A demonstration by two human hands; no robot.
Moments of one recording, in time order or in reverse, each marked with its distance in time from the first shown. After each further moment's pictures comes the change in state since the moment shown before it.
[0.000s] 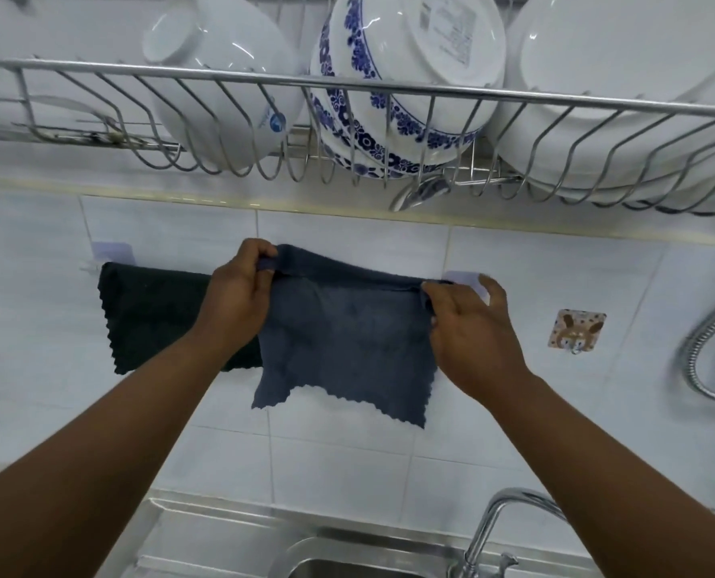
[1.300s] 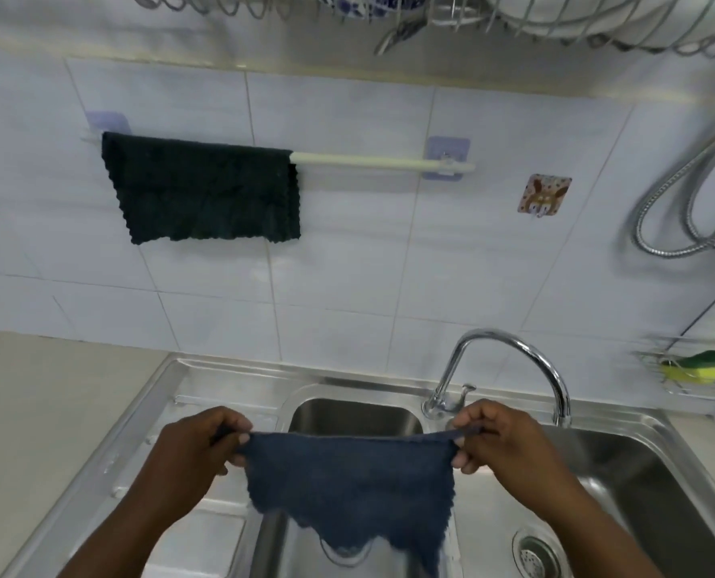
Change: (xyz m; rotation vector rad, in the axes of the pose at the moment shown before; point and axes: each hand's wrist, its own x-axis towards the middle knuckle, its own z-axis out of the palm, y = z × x) left_hand -0.317 0.010 -0.061 -0.049 -0.530 -0.660; right_hand -0.276 -0.007 -0.061 0.640 -0.522 0.811
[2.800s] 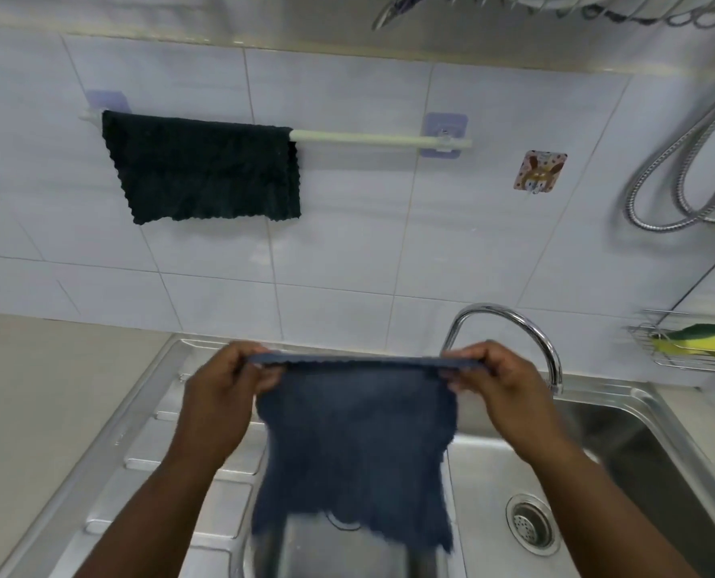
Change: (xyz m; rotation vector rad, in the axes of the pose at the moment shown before) left_hand -0.013 0.052 0.018 -0.355 0.263 0.097; right_hand -0.008 -0.023 0.007 0.059 0.165 -0.246
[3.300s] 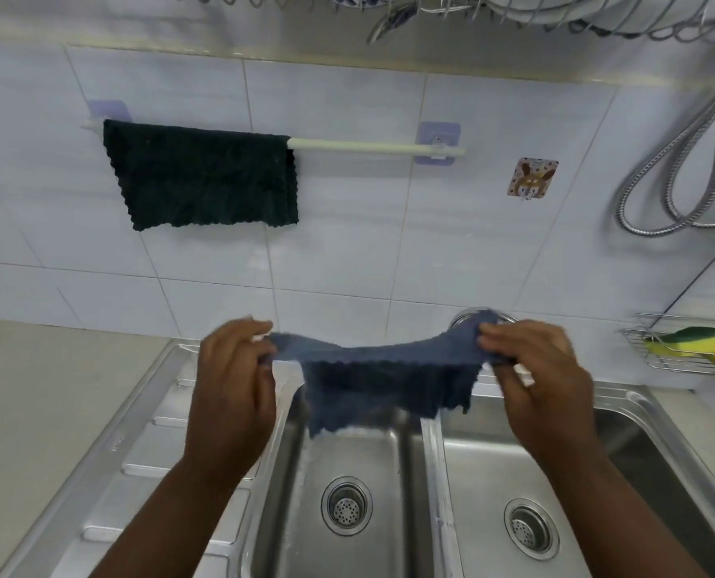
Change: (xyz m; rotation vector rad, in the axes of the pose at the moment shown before) left_hand -0.004 0.002 0.010 0.599 0.140 0.689; right_hand -0.011 -0.018 -0.026 -0.609 0.254 -0.565
